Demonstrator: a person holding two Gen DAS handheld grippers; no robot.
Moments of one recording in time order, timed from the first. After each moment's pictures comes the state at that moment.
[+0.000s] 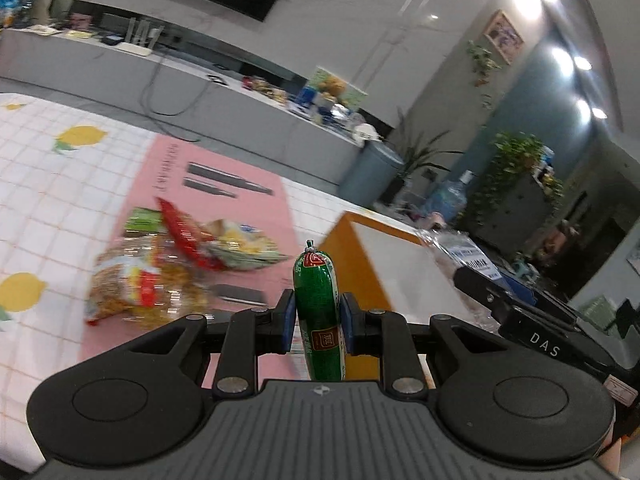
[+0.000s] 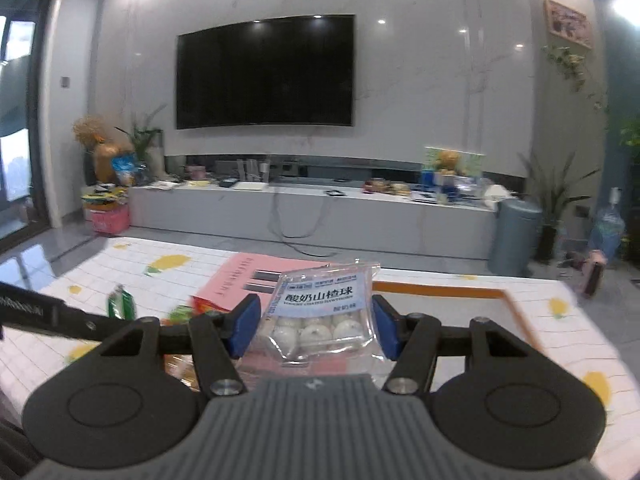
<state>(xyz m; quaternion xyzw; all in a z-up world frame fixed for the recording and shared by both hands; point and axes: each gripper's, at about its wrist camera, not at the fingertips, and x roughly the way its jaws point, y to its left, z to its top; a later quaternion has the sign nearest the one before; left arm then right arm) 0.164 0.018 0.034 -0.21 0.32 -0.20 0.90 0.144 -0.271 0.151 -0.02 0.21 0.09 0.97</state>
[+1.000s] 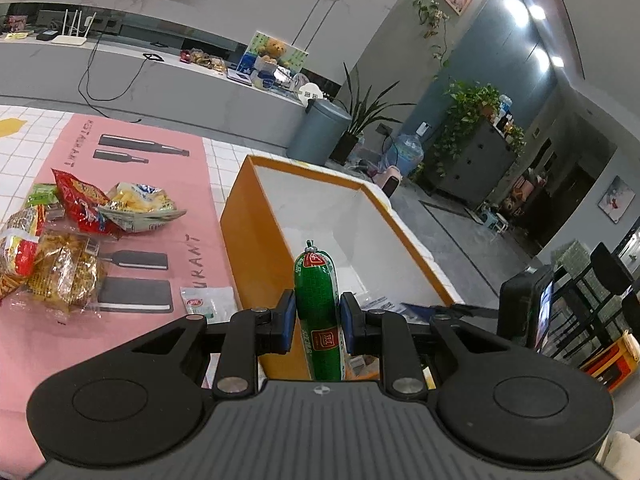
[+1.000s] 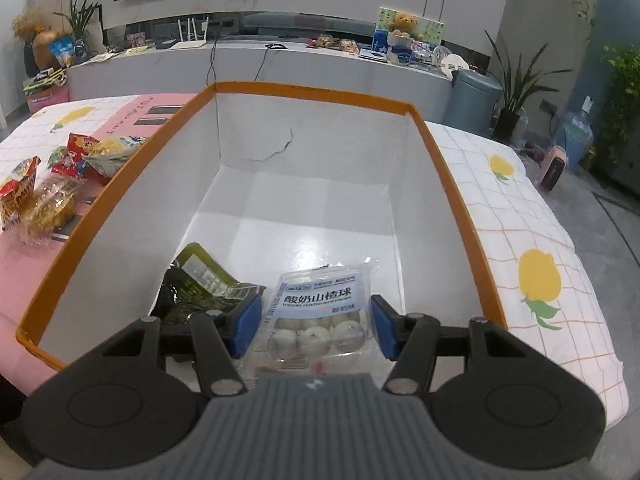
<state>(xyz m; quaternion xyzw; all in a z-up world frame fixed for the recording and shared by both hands) 0.154 -0.069 0.020 -0.16 0.35 -0.27 0.88 0.191 -0.362 0.051 -0.06 0.41 0.04 0.91</state>
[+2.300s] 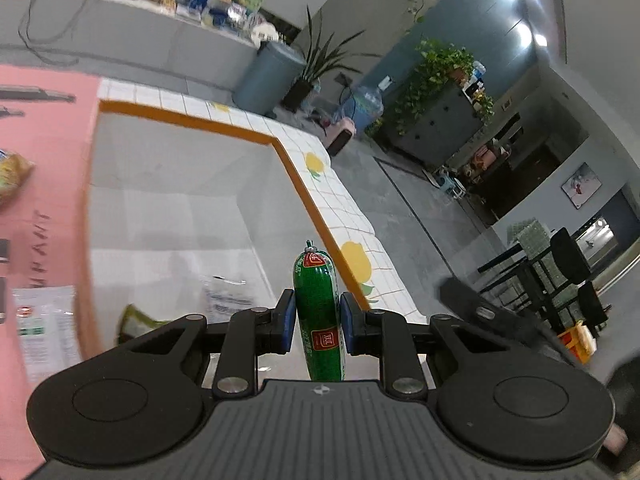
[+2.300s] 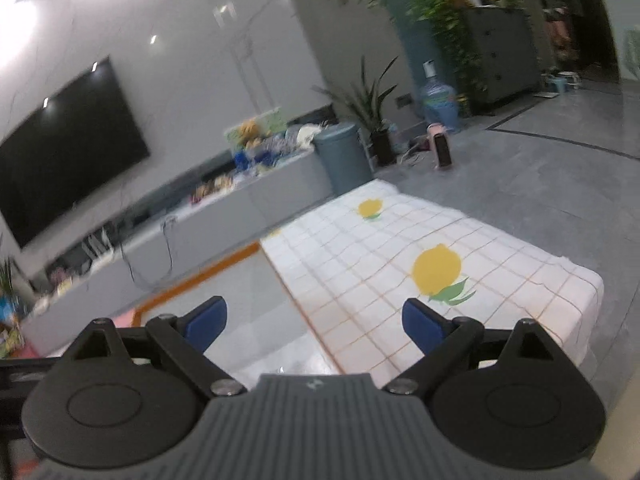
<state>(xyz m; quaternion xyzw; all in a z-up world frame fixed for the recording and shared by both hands) 0.241 -0.190 0.002 -0.19 0.42 -0.34 0.82 0.107 -0.448 0.119 0.24 0.21 -0.14 0.94</state>
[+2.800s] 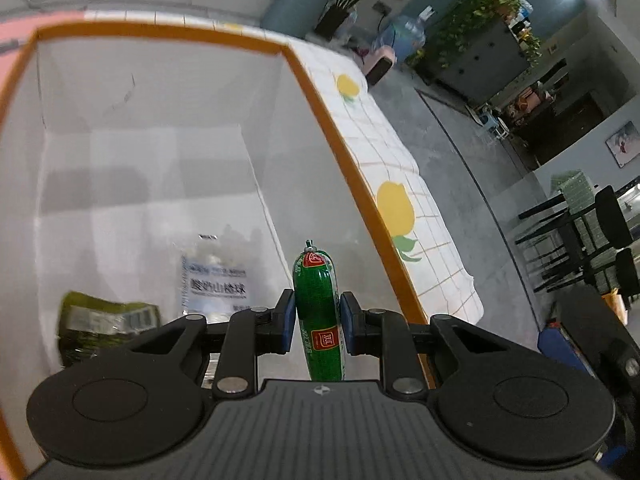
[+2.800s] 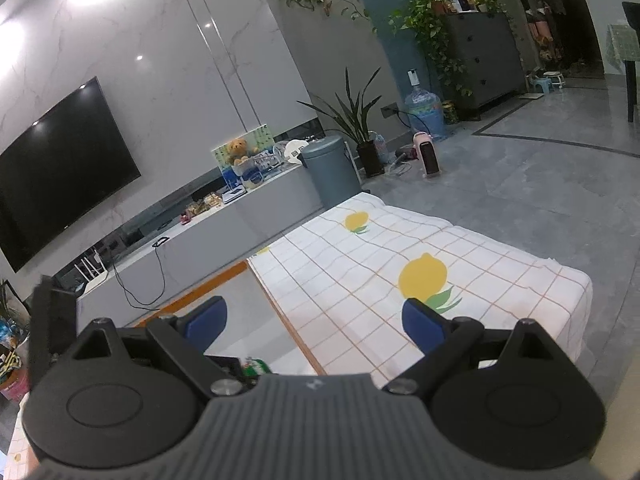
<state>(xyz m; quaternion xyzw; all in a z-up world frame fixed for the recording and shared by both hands) 0.272 -0.250 -0.042 -0.14 0.52 -0.30 0.78 0.108 -0.453 0.119 0.24 0.21 -0.16 0.93</state>
